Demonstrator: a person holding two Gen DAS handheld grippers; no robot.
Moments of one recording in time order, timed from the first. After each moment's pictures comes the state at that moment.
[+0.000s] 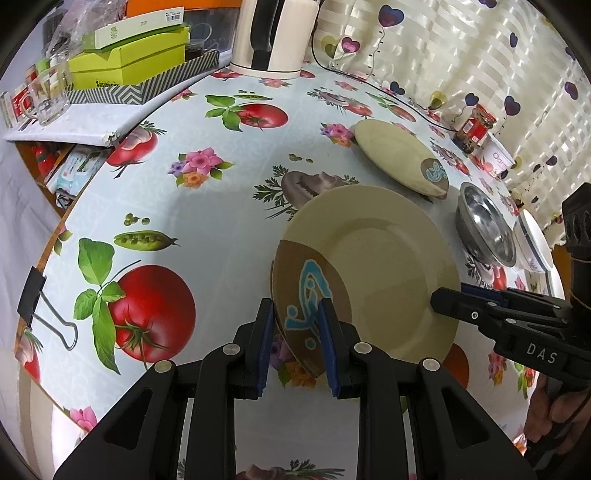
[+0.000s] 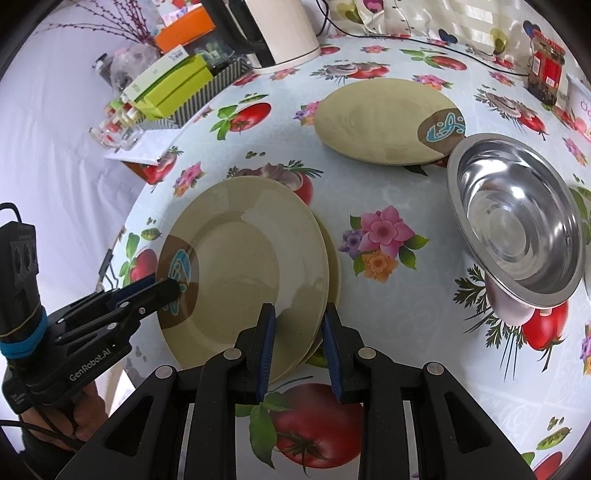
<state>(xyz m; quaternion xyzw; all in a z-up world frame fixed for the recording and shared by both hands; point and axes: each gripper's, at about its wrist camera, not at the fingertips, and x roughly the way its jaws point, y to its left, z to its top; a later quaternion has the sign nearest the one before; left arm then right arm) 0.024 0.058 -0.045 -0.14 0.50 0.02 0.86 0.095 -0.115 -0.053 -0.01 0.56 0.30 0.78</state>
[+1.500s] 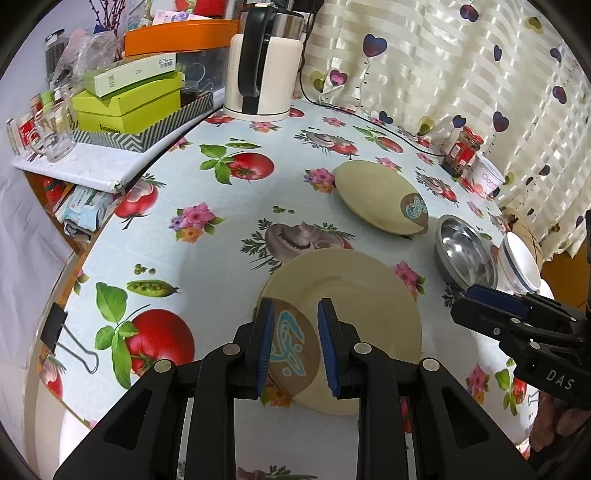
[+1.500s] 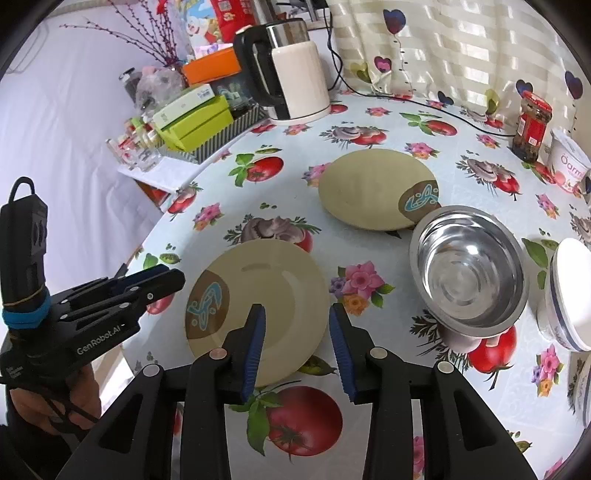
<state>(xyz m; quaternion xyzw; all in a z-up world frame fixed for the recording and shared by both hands) 0.031 0.046 -0.001 -0.13 0.45 0.03 0.88 0.078 -0.133 0.001 -0.03 0.48 0.31 0.82</state>
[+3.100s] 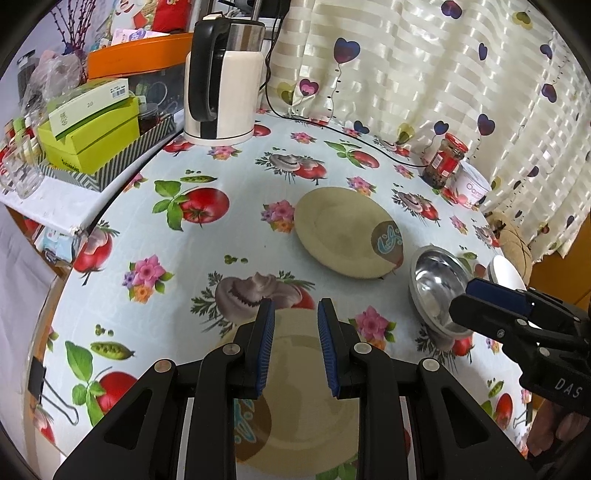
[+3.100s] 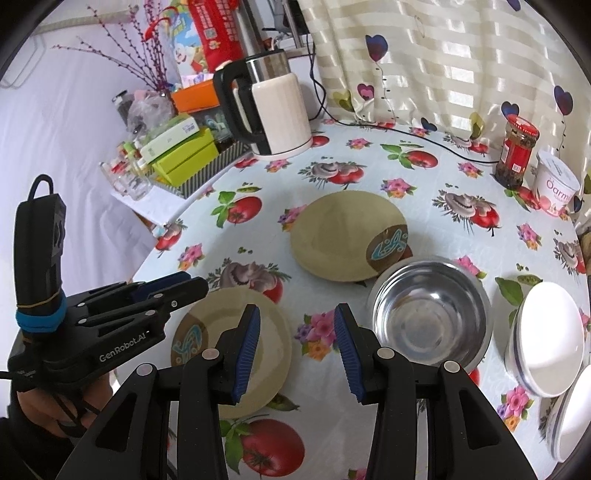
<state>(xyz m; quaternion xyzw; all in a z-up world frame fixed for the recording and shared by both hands) 0.090 0.022 0.018 -0.12 0.44 0.00 0.89 0.117 -0.156 0.028 -0.02 0.45 0.30 0.84</state>
